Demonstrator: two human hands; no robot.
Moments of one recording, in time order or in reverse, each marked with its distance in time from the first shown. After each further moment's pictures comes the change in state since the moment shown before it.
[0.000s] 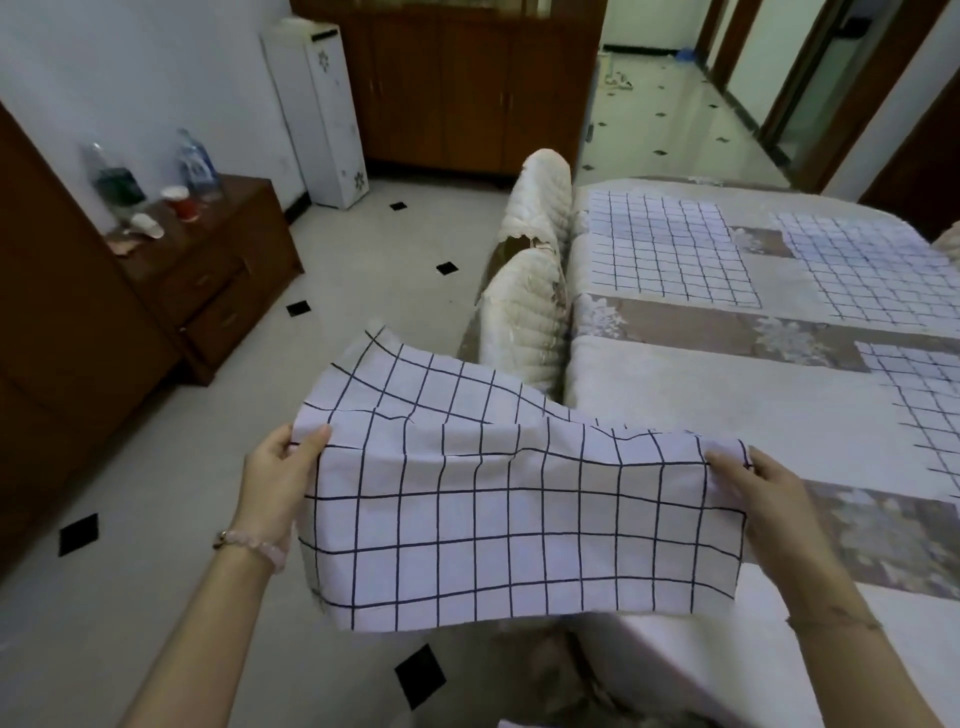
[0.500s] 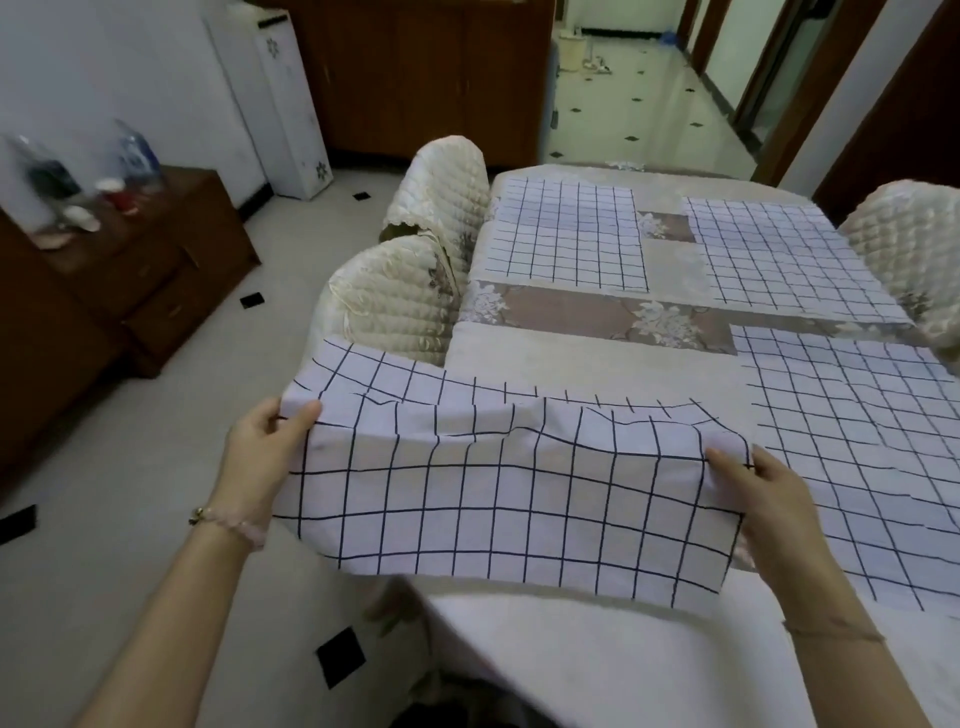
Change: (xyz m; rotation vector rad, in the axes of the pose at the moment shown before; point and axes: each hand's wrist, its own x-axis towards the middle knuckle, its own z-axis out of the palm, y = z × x) left_hand -0.099 0.029 0.182 0.065 -0.047 0.102; right_hand 0.046 0.010 -0.207 0.030 0.034 0.045
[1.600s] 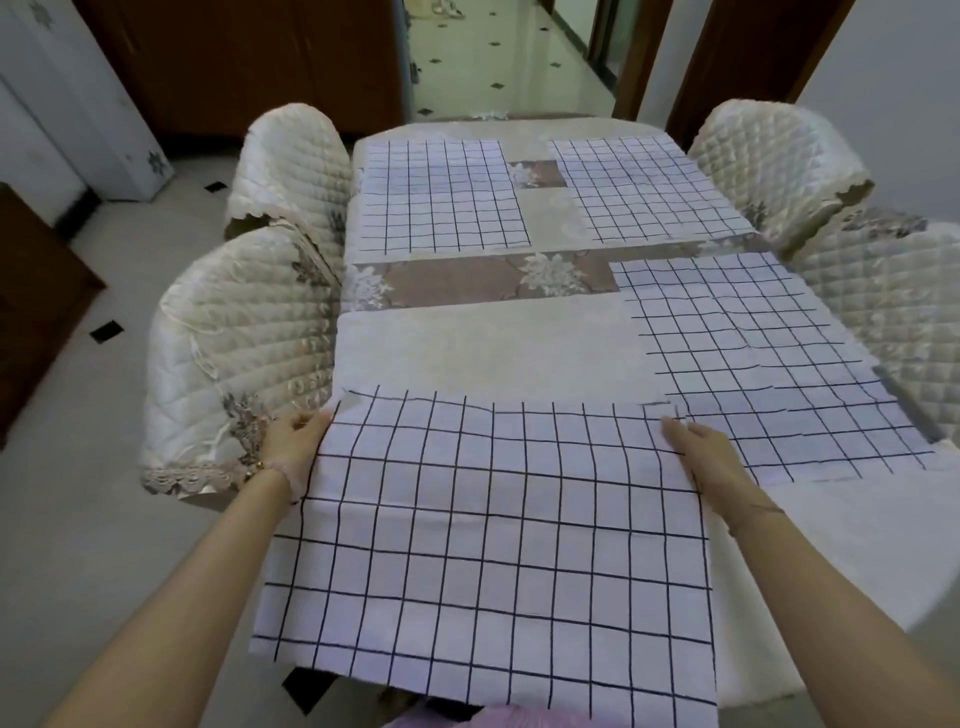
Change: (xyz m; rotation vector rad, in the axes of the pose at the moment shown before) left_hand 0.071 -0.063 0.128 0.273 -0.265 -0.184; right_hand 0.048 0.073 -0.075 -0.250 0.186 0.297
